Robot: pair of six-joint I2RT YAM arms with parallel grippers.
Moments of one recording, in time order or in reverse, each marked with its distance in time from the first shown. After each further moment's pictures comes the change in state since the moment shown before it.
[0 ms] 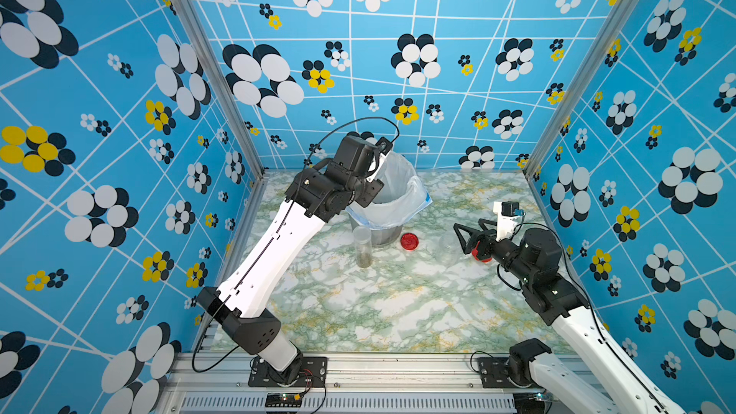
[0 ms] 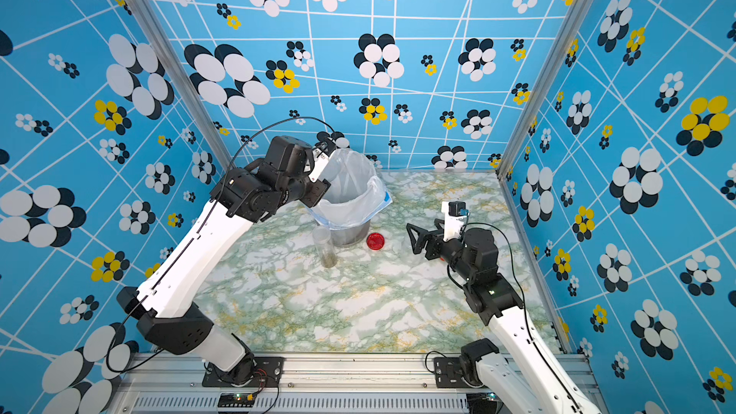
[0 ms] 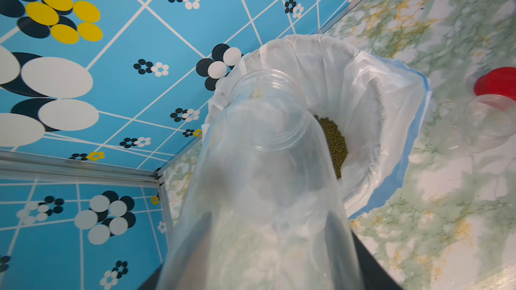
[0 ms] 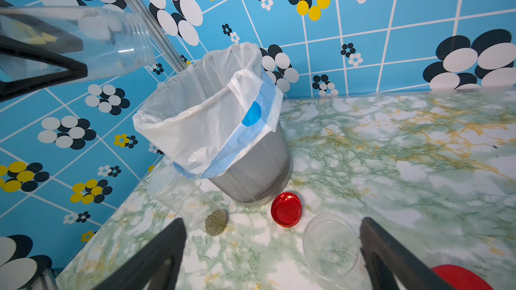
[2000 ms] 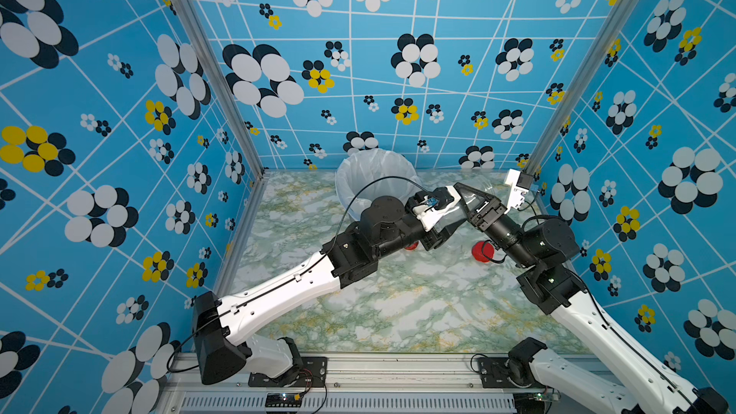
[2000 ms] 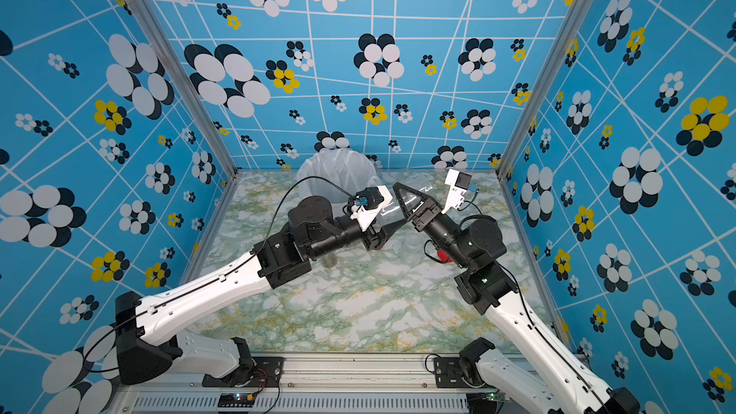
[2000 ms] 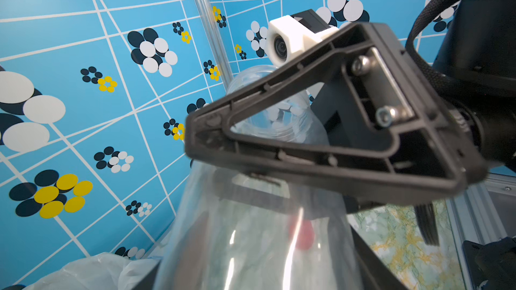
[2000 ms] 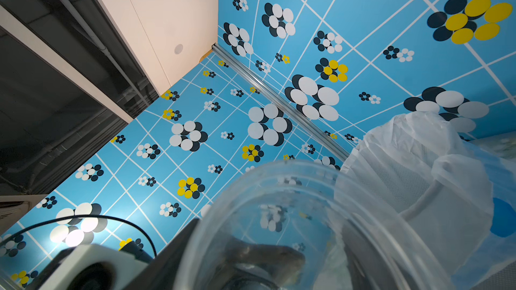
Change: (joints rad) left arm -0.377 -0.175 -0.600 1.050 0.319 -0.008; right arm 0.211 0.106 0.186 0.433 -0.006 0.674
